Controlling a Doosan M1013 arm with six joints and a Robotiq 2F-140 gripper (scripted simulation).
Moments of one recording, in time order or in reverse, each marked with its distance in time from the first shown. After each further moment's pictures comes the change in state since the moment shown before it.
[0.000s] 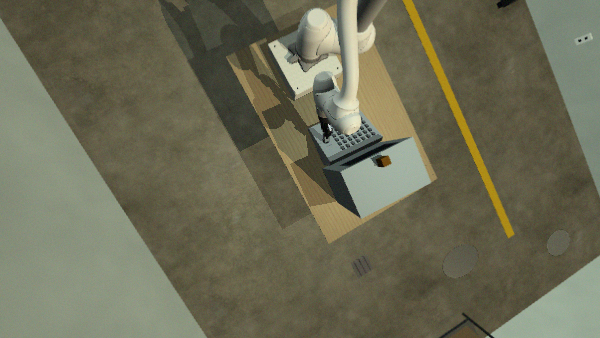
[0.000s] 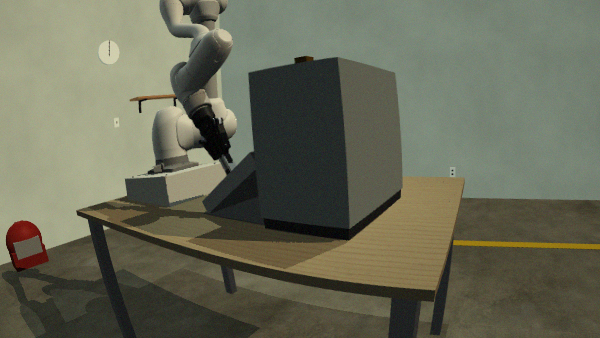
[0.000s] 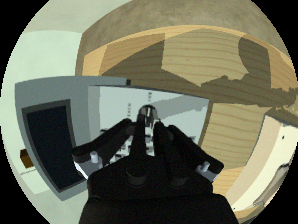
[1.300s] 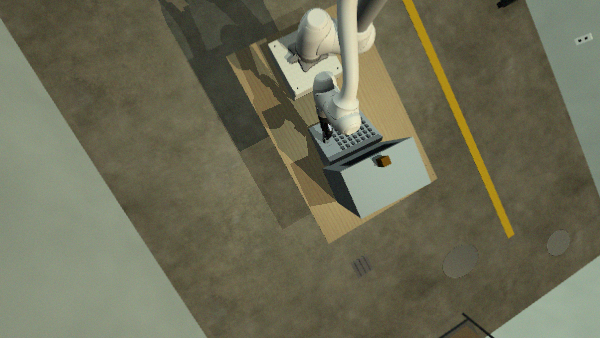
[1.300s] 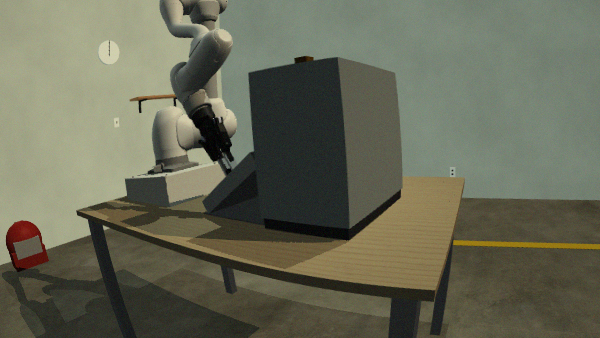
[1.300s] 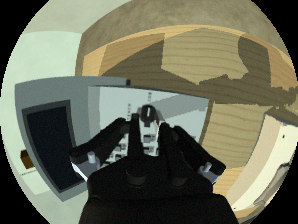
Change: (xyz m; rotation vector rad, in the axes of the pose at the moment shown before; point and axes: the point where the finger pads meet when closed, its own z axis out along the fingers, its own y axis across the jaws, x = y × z) arm 0.000 0.000 0.000 0.000 0.000 0.006
